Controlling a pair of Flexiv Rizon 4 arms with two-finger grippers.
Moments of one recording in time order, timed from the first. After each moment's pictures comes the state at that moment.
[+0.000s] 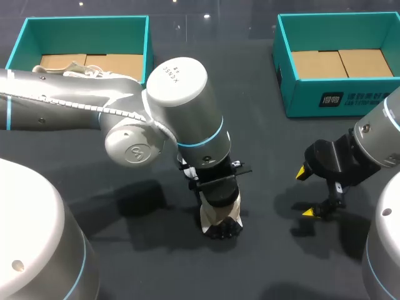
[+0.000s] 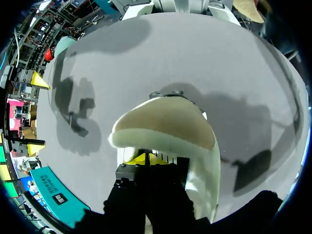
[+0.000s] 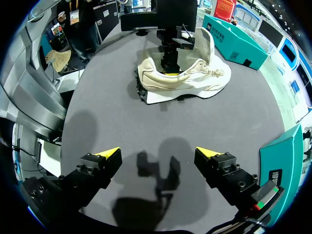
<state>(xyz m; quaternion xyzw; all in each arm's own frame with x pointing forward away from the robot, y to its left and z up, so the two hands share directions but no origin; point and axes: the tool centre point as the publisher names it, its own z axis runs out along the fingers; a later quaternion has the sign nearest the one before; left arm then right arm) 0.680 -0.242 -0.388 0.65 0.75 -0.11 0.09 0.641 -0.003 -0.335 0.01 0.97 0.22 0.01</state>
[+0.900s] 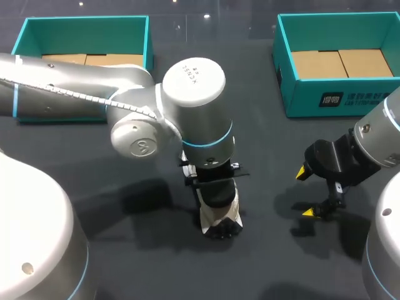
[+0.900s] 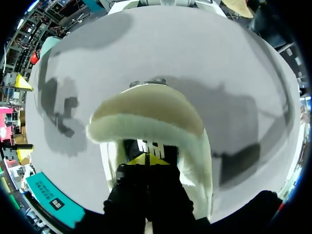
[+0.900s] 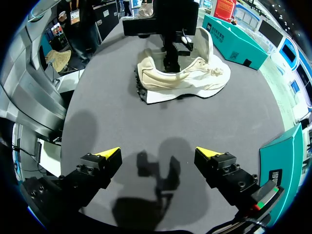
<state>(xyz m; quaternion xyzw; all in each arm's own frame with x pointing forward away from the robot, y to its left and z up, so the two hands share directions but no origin) 0.684 -0.224 -0.385 0.67 0.73 -0.06 0.07 0.641 -0.003 -0.335 0.01 0.97 0.22 0.01</state>
